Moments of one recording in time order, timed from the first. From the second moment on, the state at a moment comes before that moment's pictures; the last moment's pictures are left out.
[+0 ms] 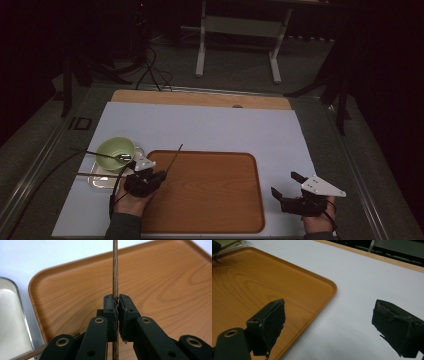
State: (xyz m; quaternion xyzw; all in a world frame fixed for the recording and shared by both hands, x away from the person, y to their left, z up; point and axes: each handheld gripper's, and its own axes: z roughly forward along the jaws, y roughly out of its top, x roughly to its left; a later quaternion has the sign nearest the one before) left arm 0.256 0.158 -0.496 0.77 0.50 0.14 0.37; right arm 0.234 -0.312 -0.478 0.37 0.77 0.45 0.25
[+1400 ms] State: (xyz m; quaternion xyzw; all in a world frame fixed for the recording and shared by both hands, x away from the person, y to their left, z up) left arm 0.234 0.166 -0.522 0.76 0.53 0.17 0.33; right arm 0.234 -0.312 -0.478 0.37 0.78 0.45 0.24
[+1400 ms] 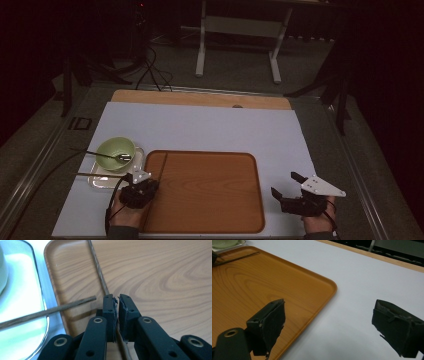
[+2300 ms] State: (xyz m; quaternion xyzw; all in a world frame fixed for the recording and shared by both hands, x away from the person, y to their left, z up) left arm 0.221 0.179 -0.522 0.75 0.55 0.19 0.31; right arm 0.234 -0.312 -0.478 0.37 0.78 0.45 0.24
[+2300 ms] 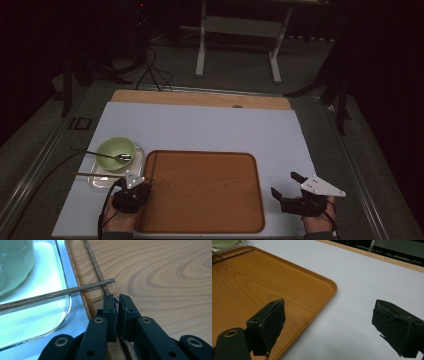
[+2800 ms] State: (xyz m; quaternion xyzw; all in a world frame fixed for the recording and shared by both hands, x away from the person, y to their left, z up) left arm 0.213 0.183 -0.510 0.76 0.54 0.18 0.32; right arm 0.234 -0.312 -0.478 0.37 0.78 0.45 0.24
